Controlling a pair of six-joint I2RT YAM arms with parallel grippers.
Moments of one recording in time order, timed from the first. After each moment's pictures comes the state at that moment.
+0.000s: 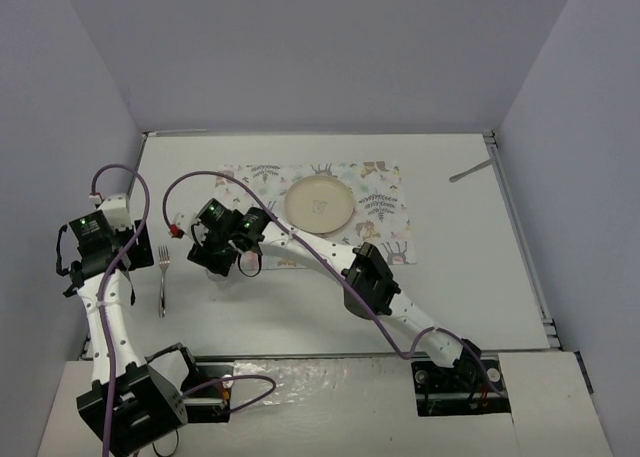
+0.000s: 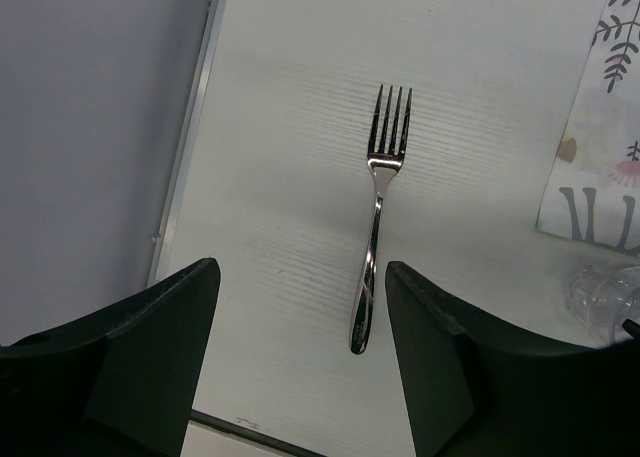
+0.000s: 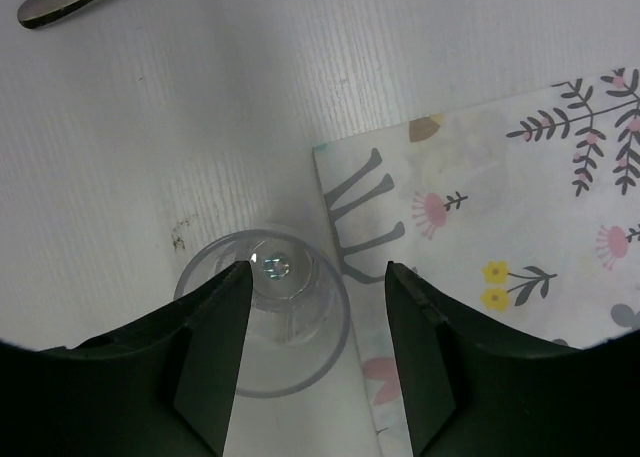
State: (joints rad) left arm 0.50 0.98 0.86 -0.67 0.07 0.23; right arm 1.10 2.57 2.45 -0.75 -0.17 -0.21
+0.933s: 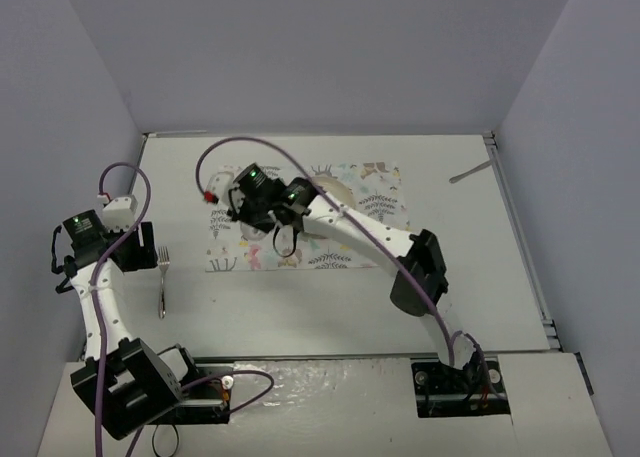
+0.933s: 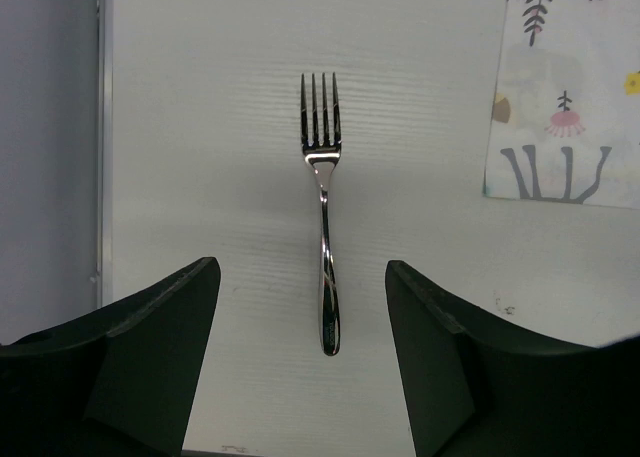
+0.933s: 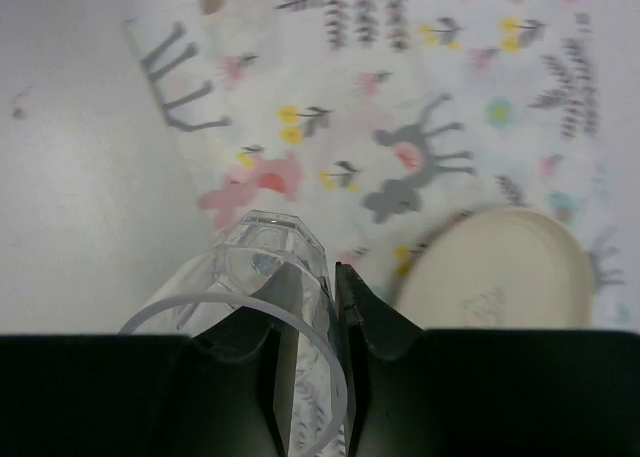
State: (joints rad) left arm 0.56 1.06 0.87 -0.68 0.27 0.33; right arm 1.04 2.22 2.10 -0.76 0.04 -0.35
